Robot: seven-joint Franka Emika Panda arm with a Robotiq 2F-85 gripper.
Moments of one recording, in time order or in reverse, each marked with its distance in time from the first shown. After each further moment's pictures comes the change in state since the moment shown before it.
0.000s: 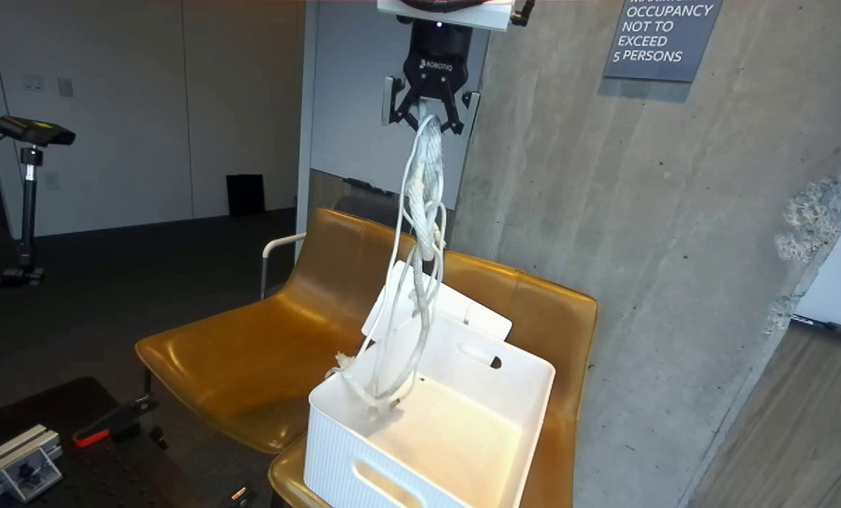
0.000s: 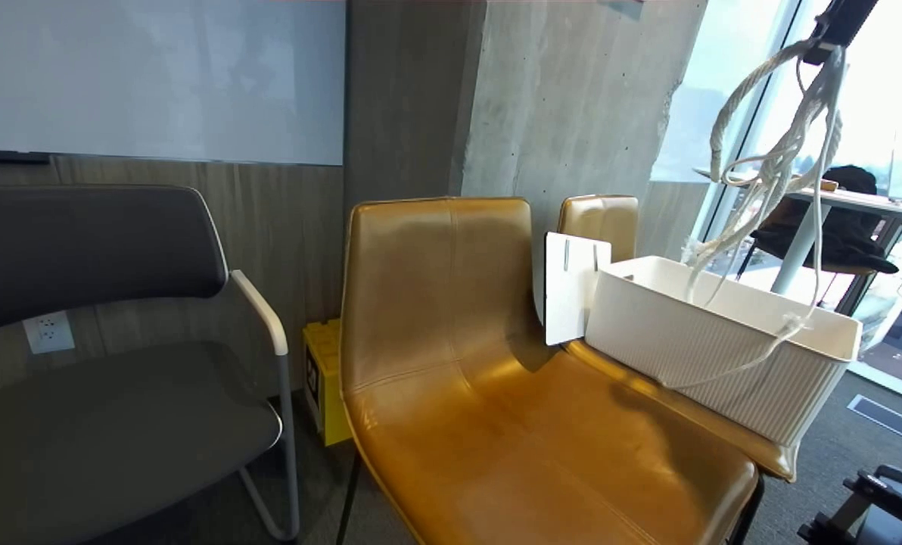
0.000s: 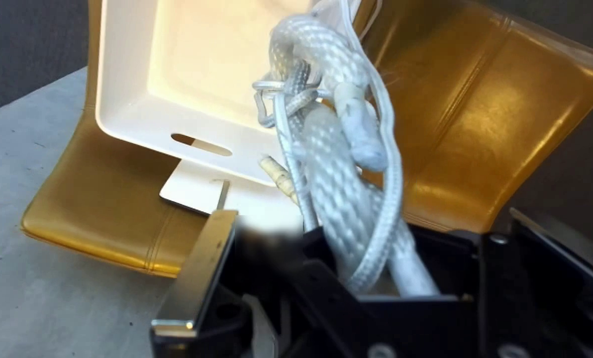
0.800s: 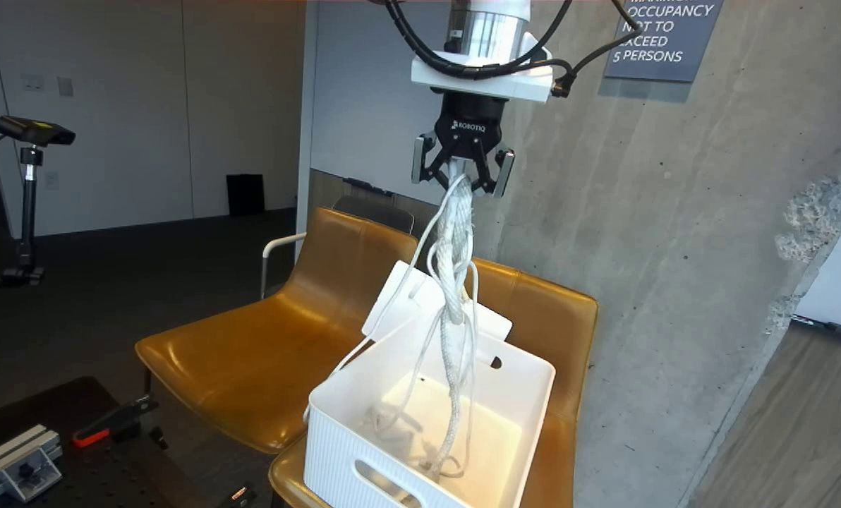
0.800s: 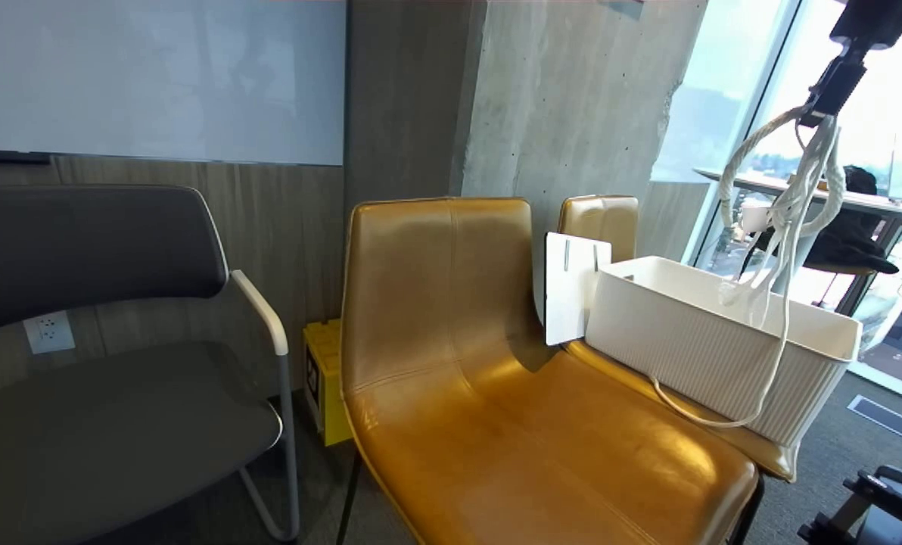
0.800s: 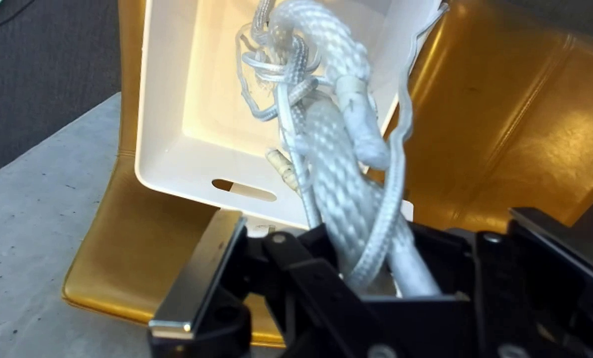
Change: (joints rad) arm 0.013 0.040 -0.113 -0.112 0.002 0.140 -0.057
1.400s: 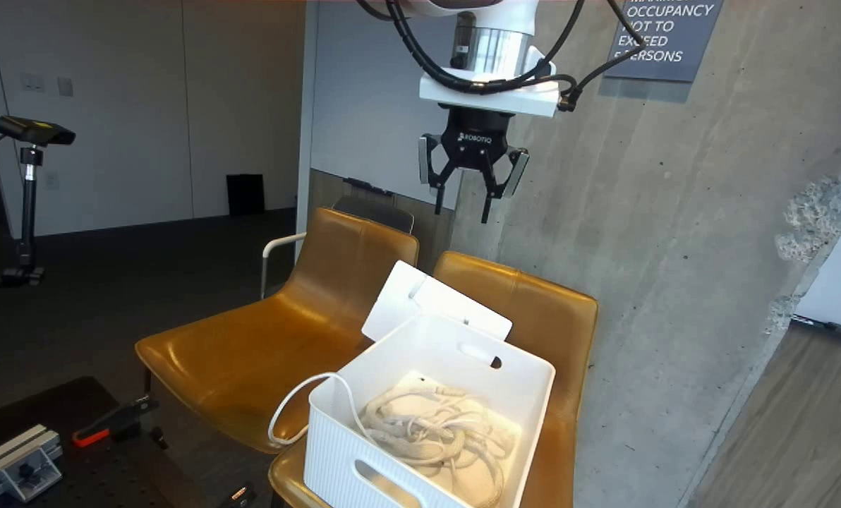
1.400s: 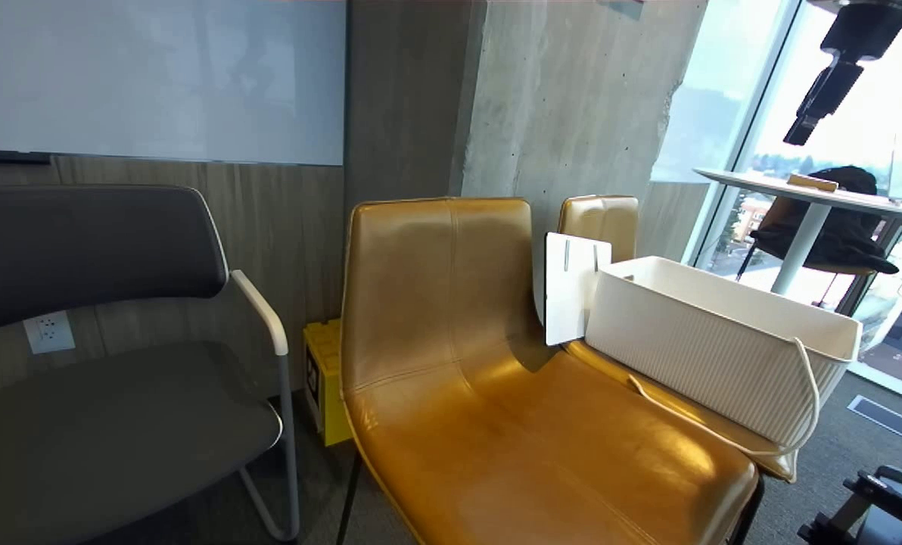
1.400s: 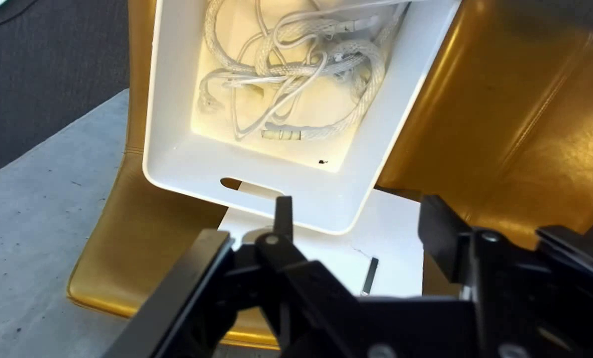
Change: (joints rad) arm 0.014 0.024 -0.017 0.002 -0.001 0.034 -0.012
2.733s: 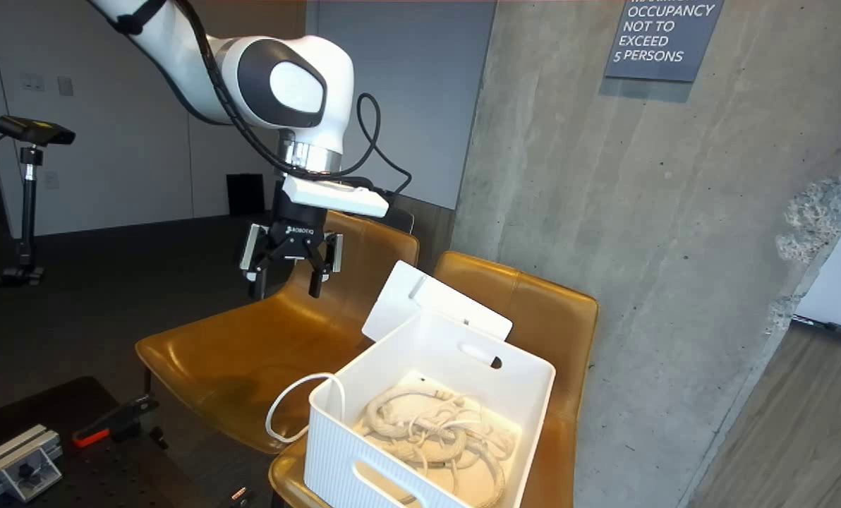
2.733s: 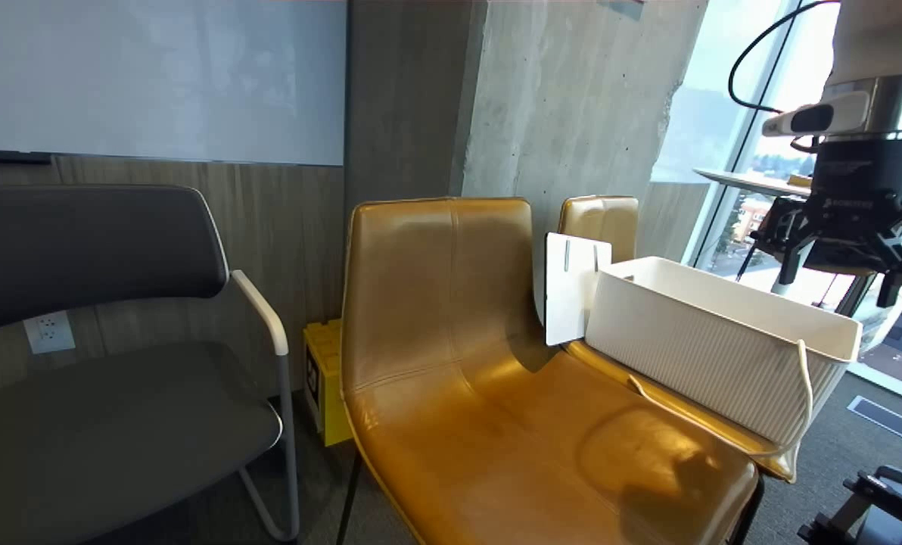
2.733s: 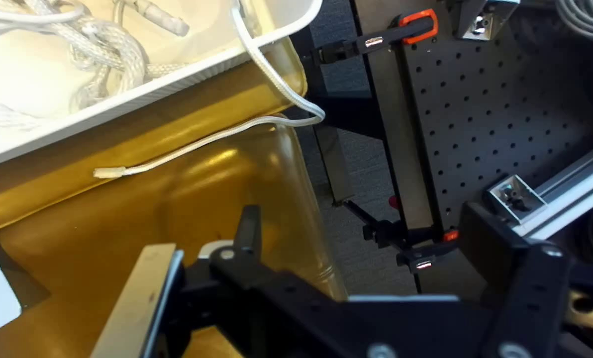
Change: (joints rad) arm 0.244 -0.224 0.097 -0.648 -0.214 0.116 -0.514
